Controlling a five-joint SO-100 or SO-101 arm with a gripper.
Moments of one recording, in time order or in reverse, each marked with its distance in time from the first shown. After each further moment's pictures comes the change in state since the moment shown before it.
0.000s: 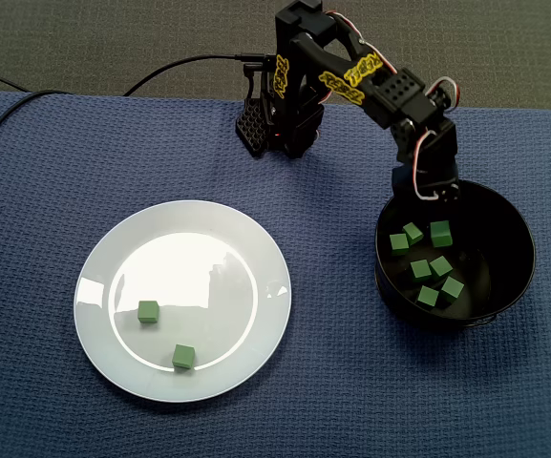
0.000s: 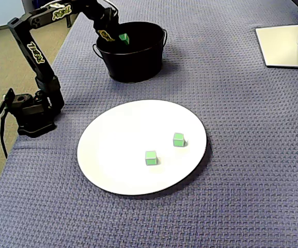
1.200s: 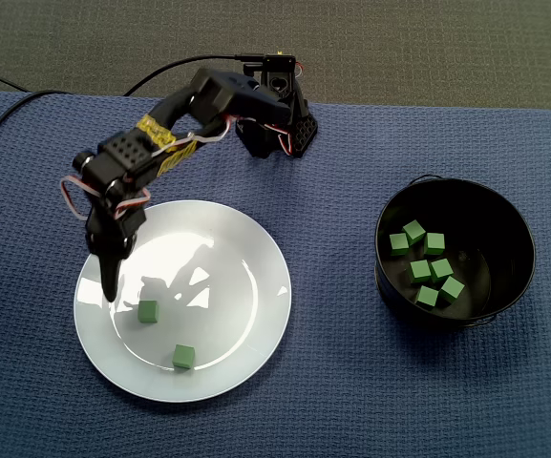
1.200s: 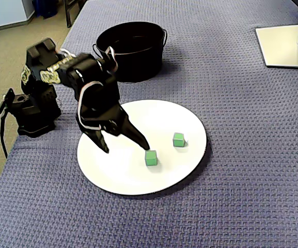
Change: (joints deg) arm 87.2 -54.3 -70.8 45.2 5.4
